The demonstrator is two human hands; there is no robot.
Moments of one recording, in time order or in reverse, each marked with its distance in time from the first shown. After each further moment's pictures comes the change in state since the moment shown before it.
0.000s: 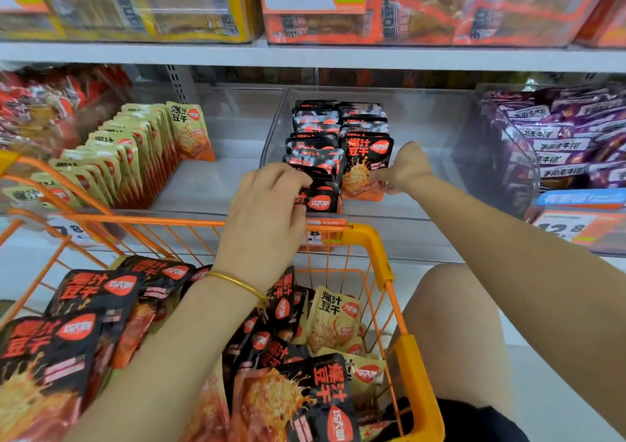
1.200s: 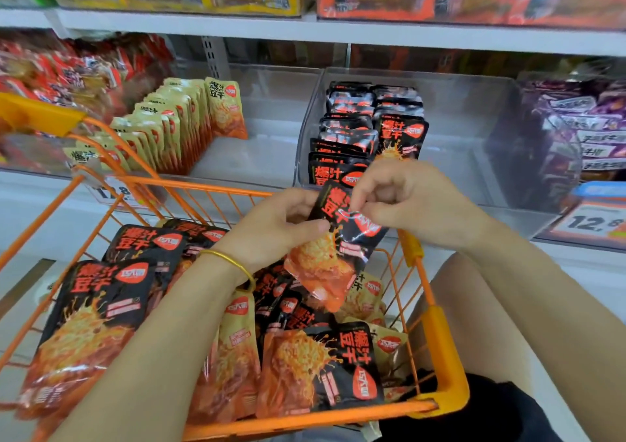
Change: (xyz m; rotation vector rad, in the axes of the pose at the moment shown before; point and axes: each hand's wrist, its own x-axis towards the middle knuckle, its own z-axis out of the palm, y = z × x) left_hand -0.035 -0.015 -0.026 -0.752 -0.428 -0.391; right_hand -0.171 -0.030 -0.019 0.256 -0.478 -0.745
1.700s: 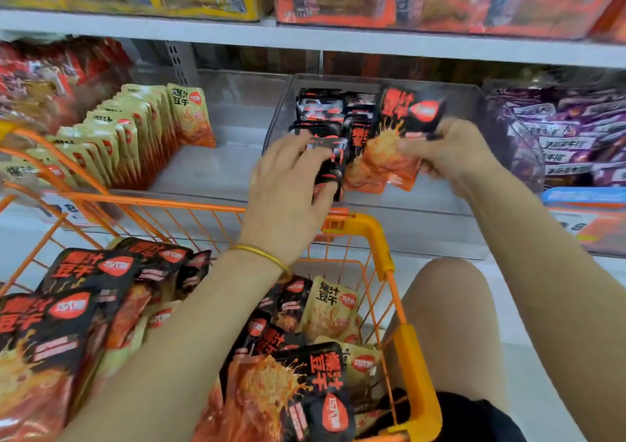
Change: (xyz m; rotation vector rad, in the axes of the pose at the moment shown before) left_hand 0.057 0.015 0.036 0.708 0.441 0.363; right_hand 0.038 0.061 -0.085 0.036 0.561 0.441
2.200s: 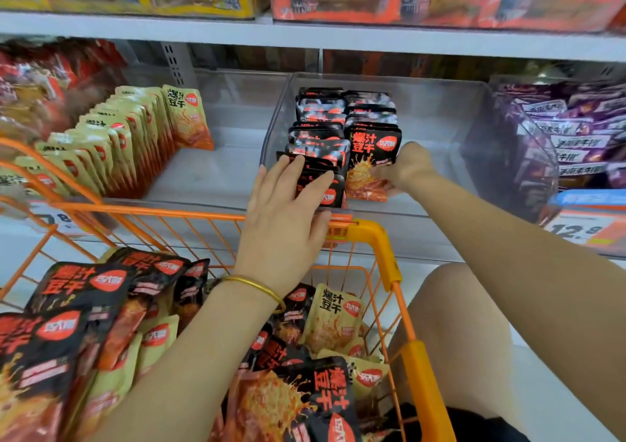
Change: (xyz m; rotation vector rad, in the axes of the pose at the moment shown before) left_hand -0.017 -0.015 0.012 0.168 -0.084 0.060; right_hand 0.064 0.047 0.057 -0.313 -0.046 0.217
